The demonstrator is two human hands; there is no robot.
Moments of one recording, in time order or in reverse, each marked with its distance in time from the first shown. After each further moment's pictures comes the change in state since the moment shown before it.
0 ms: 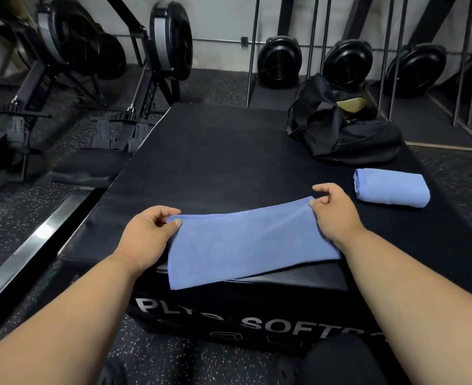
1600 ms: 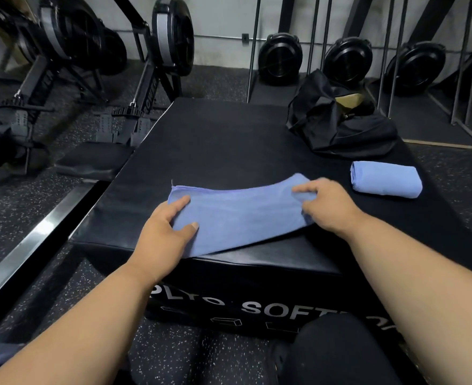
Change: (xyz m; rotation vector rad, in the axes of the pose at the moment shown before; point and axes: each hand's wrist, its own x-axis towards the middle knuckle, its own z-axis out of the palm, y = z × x) left_hand -0.060 0.024 0.013 0.041 -0.010 0.123; right_hand -0.034 -0.043 -0.013 -0.353 -0.193 -0.150
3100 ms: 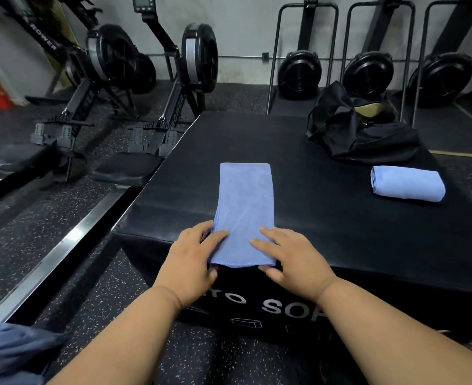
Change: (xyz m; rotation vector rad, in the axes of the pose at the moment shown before) left_hand -0.050 -0.045 -0.004 0.640 -0.106 0.441; right_hand -0.093 -0.016 0.108 -0.416 -0.145 -0.641
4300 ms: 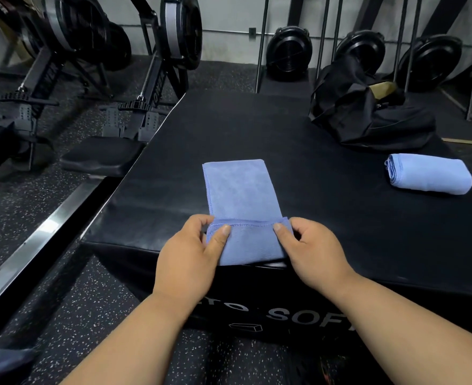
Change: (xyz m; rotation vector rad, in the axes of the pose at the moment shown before) left_hand 0.038 0.005 0.002 -0.440 0.149 -0.421; right_hand 0.037 -0.011 -0.010 0.493 0.244 0.560
